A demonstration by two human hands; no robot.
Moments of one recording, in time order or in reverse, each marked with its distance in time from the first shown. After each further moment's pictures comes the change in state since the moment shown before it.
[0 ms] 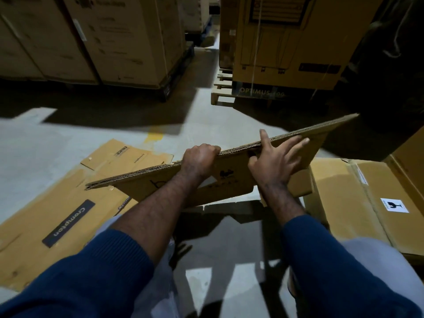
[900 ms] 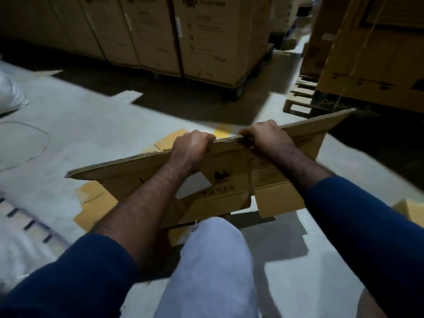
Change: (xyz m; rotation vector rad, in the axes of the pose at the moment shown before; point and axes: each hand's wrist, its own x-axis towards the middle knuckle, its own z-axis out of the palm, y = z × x) left_hand -0.077 -0.210 -0.056 0.066 0.011 -0.354; right_hand 0.007 -0.232 0.009 -0.004 -0.467 -0.948
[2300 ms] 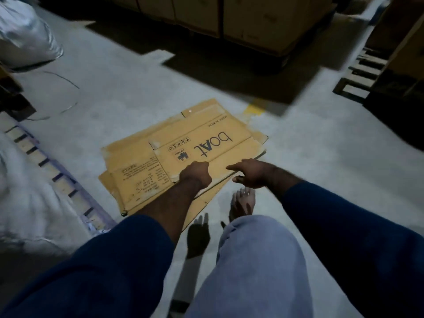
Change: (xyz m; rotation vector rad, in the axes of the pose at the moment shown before) left_hand -0.057 -0.076 0.179 -0.193 -0.530 -0.526; right_hand 0.043 -0.064 0.193 0.021 -0.641 -0.281
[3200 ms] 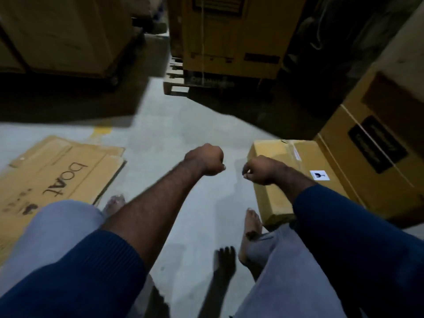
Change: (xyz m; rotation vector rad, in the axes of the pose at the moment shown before) left_hand -0.282 0.405 0.007 0.235 -0.092 0.939; right_hand -0.486 0.183 0.101 0.264 0.161 0.809
